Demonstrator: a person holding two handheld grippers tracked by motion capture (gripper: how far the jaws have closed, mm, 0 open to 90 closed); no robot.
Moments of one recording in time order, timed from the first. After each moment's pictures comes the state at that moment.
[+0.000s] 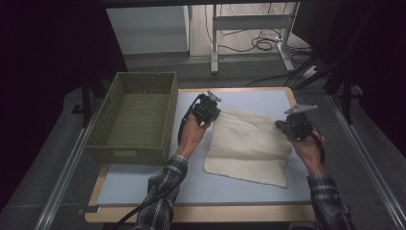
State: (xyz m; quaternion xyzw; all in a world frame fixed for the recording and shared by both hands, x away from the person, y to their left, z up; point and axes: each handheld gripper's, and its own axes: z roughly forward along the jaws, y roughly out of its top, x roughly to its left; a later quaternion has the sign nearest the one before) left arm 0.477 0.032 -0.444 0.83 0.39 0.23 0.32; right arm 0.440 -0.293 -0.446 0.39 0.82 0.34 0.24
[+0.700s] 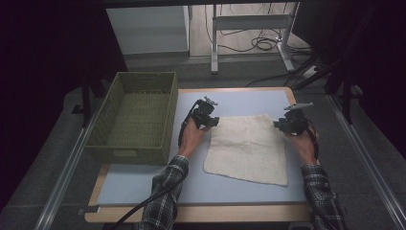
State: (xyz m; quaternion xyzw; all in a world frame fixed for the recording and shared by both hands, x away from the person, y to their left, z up) left arm 0.498 0.032 -0.508 0.83 0.42 0.18 0.32; right arm 0.487 -0.313 -0.497 0.44 0.81 0.32 0.22
